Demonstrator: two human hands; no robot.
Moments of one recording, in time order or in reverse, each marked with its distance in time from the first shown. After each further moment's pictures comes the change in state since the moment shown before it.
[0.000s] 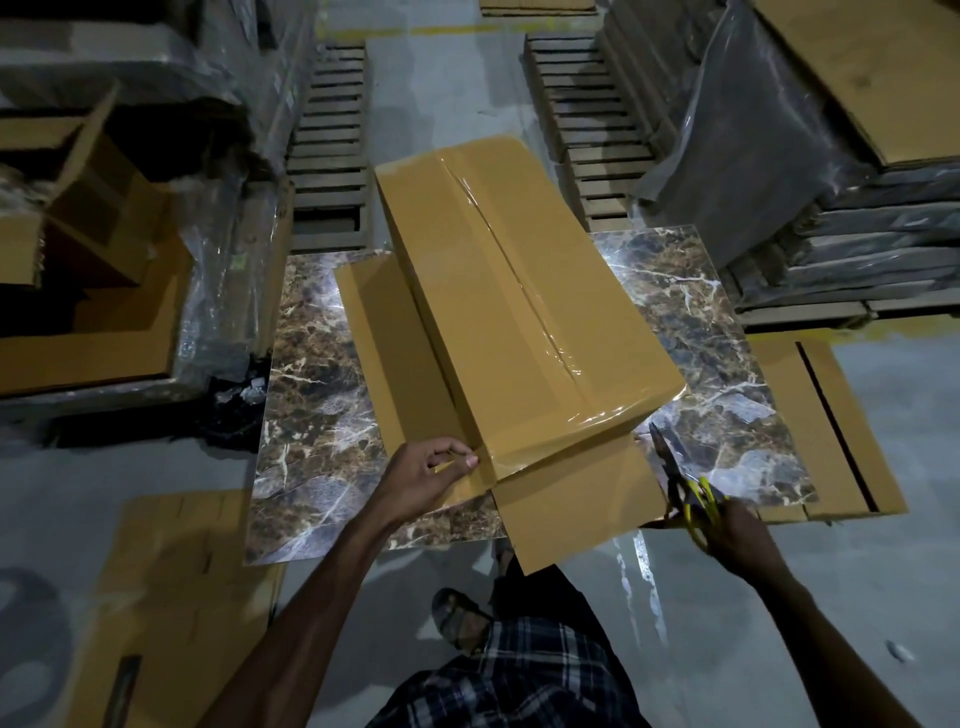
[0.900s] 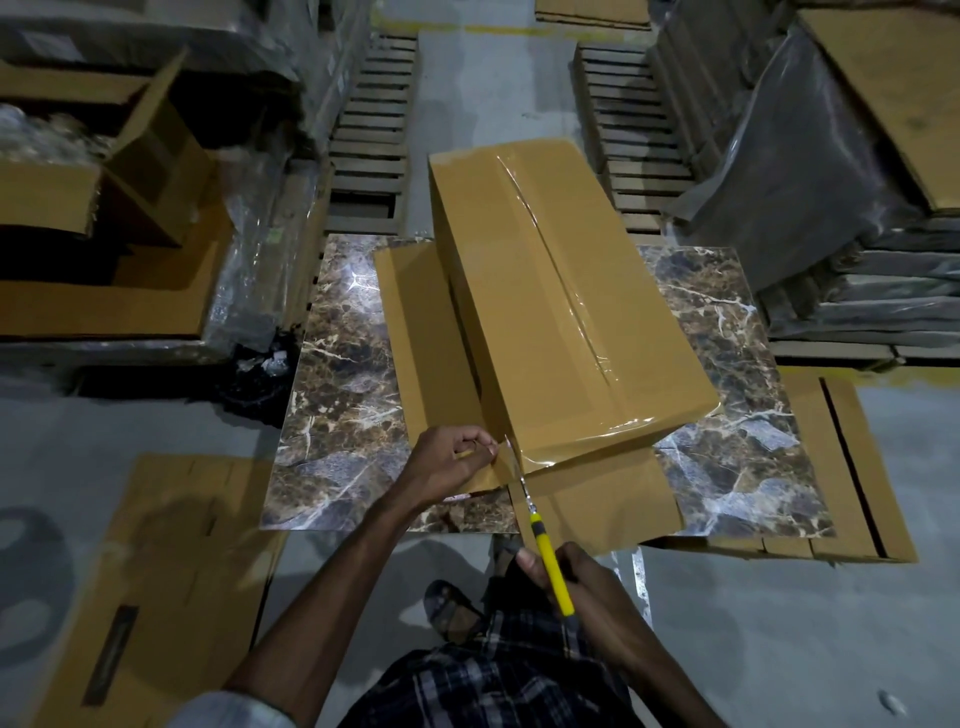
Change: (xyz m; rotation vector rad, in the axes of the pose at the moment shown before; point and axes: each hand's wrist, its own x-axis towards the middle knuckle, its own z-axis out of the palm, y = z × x) left_hand -0.004 0.004 0.001 0.034 0.060 0.011; right_hand -0.218 -0.185 0.018 0.360 -0.520 -0.251
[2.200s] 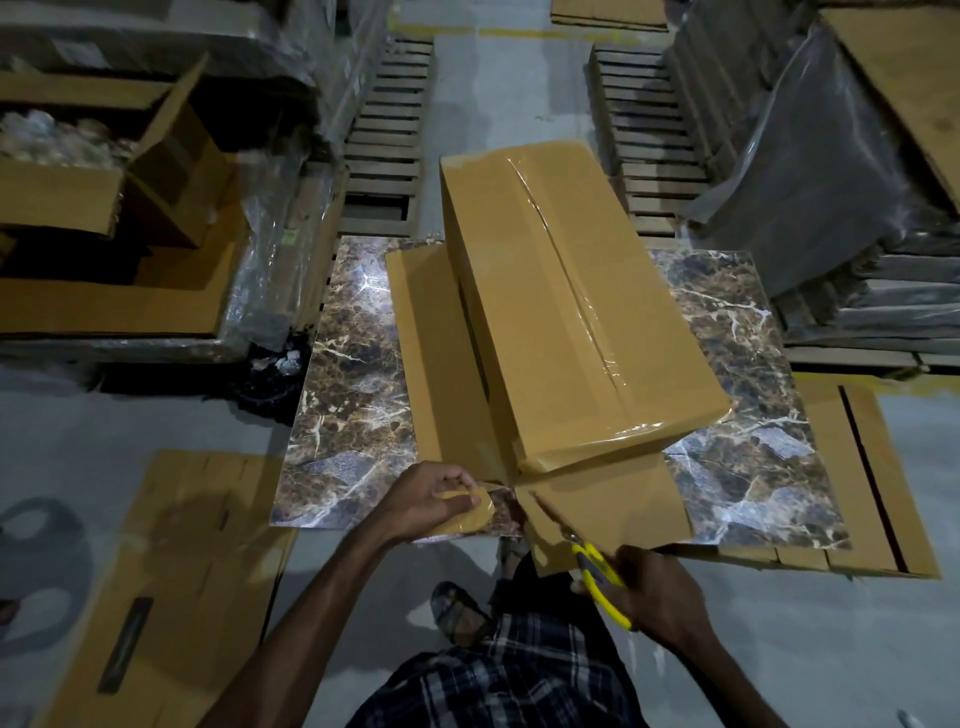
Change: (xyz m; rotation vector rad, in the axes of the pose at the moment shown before) left_hand -0.039 -0.017 -0.014 0.082 -0.113 -0.126; right_hand 0.057 0.078 -0.060 -0.655 0.233 -0.096
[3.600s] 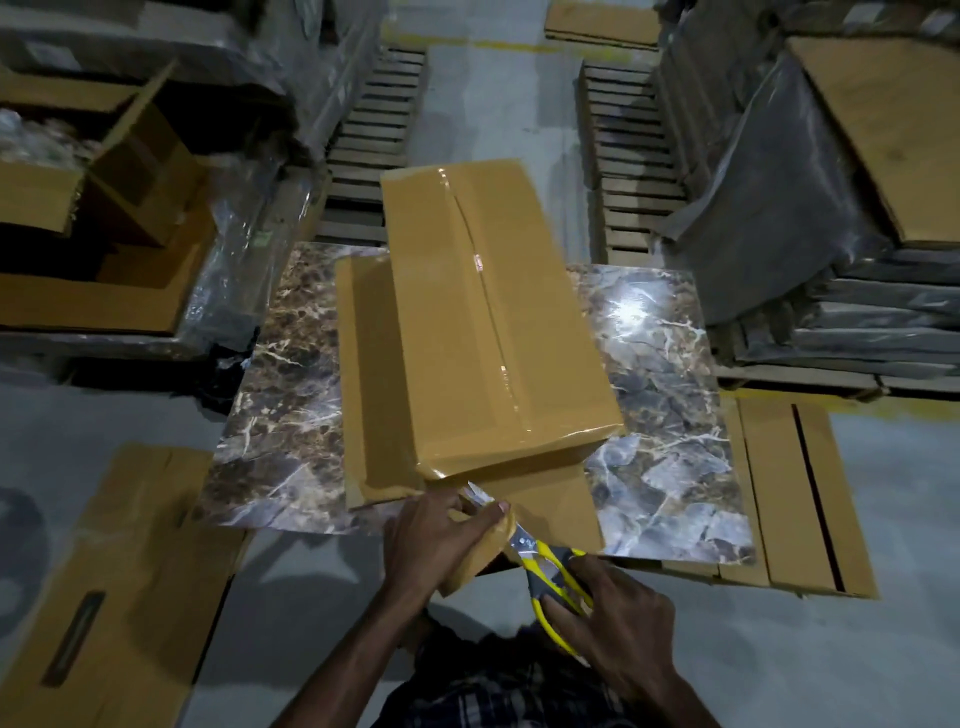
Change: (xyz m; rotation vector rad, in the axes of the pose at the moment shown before) left_hand -0.011 0.117 0.142 0.186 0.391 -0.214; right_hand -0.040 0.054 -0.061 -0.137 0.631 -0.398
